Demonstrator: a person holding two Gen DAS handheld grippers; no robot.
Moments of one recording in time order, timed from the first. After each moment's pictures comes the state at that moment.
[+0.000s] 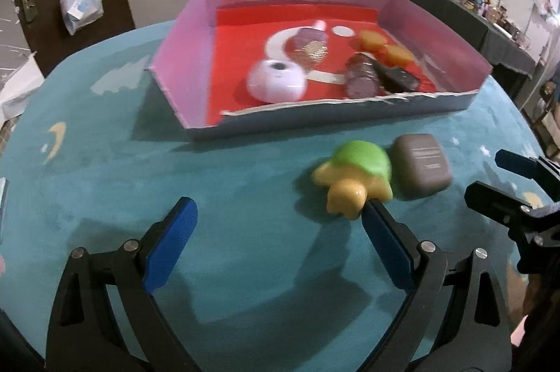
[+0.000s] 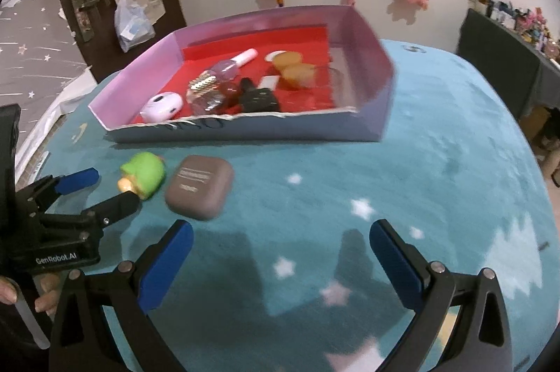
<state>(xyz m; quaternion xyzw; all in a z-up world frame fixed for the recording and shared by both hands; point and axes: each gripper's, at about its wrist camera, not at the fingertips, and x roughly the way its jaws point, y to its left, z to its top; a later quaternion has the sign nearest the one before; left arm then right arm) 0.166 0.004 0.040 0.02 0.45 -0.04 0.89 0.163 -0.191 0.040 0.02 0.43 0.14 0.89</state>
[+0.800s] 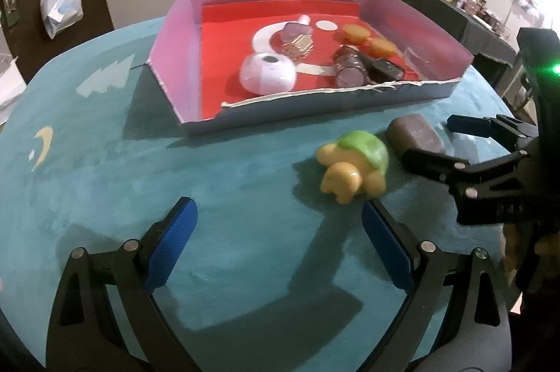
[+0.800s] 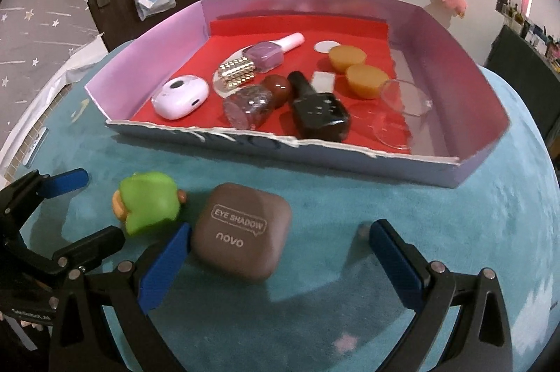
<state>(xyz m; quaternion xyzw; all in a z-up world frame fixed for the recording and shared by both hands) 0.160 0.013 0.041 0.02 0.45 -0.10 0.89 0.202 -0.144 0.029 -0.03 0.46 0.16 0.87</state>
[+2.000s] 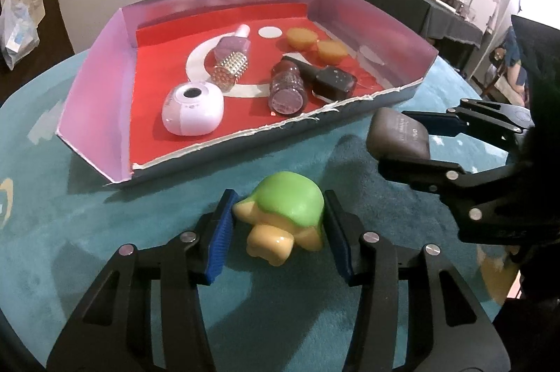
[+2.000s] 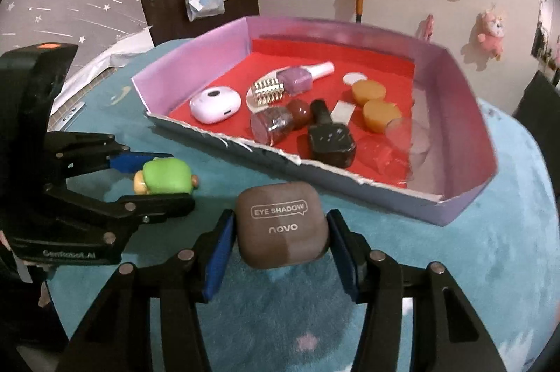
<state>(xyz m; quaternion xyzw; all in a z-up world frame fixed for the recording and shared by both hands) 0.185 -0.025 0.044 0.04 0.45 -0.18 0.88 0.193 -0.159 0.048 -0.08 0.40 0.26 0.87</state>
